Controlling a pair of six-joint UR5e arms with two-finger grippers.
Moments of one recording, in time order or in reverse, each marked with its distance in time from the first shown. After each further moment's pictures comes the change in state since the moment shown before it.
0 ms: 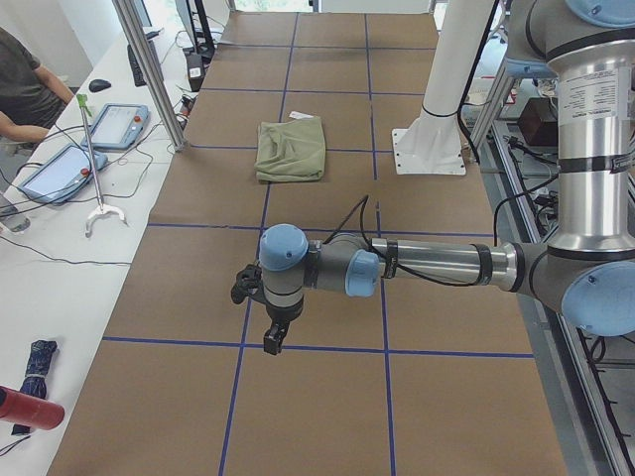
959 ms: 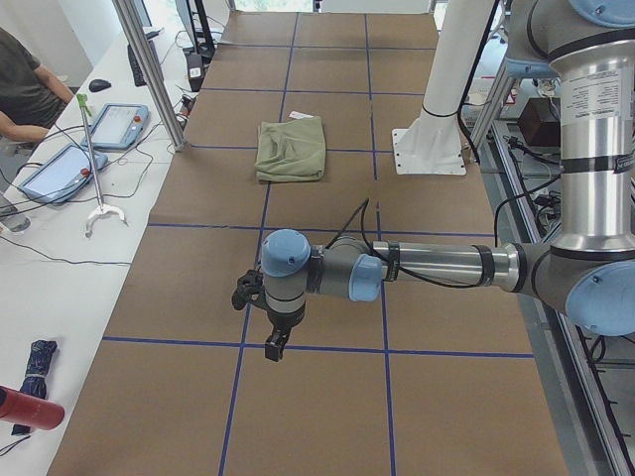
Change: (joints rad) left arm -0.007 0.018 0.005 -0.003 -0.004 -0.180; right arm 0.001 -0.023 -0.015 0.014 -0.003 0.003
